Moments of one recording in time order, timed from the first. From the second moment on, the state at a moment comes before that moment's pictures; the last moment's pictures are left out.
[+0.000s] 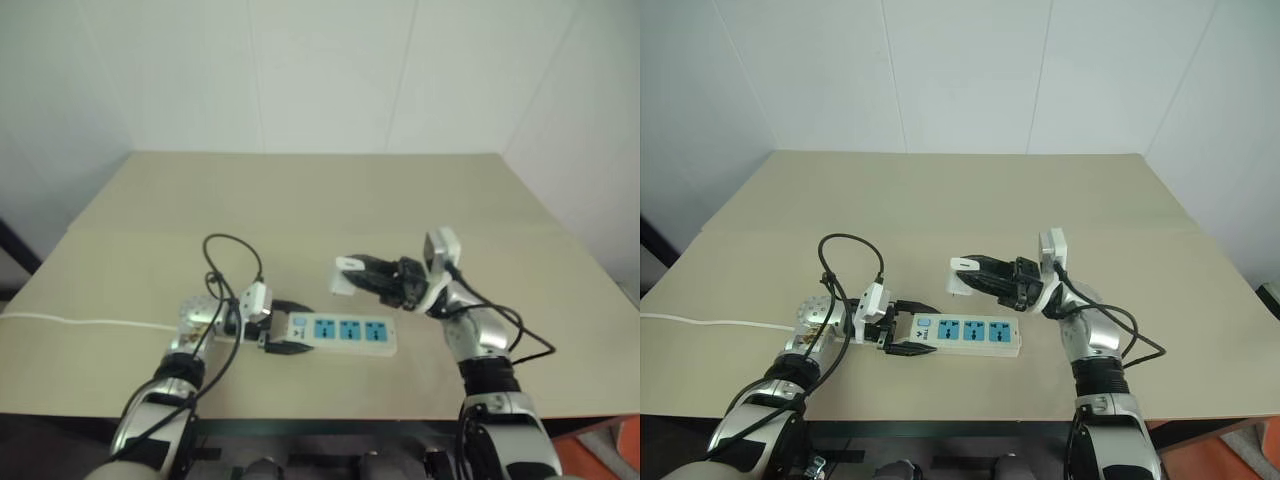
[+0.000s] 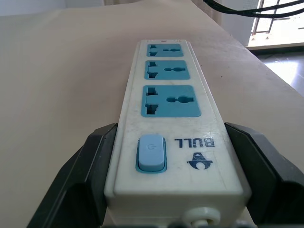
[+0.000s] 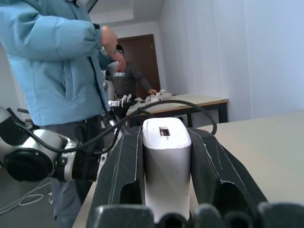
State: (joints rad) left arm -0.66 0.35 -0.05 0.84 -0.17 -0.40 -1.58; right arm -0.64 -0.21 -0.09 0.43 0.55 0.08 1.46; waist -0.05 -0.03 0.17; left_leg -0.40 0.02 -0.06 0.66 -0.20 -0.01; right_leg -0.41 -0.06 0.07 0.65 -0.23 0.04
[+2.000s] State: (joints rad) left arm -0.62 0.40 -0.10 0.73 -0.20 -0.24 -1.53; right arm -0.69 -0.13 -0.03 0.82 0.38 -0.30 1.50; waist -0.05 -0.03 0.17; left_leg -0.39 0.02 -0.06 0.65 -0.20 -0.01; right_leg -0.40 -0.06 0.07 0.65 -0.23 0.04
